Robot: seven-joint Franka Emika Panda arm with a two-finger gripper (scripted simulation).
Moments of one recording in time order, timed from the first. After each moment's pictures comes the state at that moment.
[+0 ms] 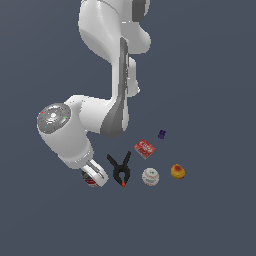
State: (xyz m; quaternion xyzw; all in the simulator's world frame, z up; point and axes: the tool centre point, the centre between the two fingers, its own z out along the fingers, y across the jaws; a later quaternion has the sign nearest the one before) arm 0.119 -0.150 0.128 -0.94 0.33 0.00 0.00
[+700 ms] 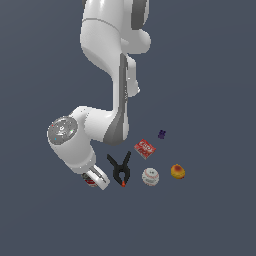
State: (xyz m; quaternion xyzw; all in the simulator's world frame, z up) arm 0.118 -0.150 0.085 -0.94 0.34 0.00 0.00
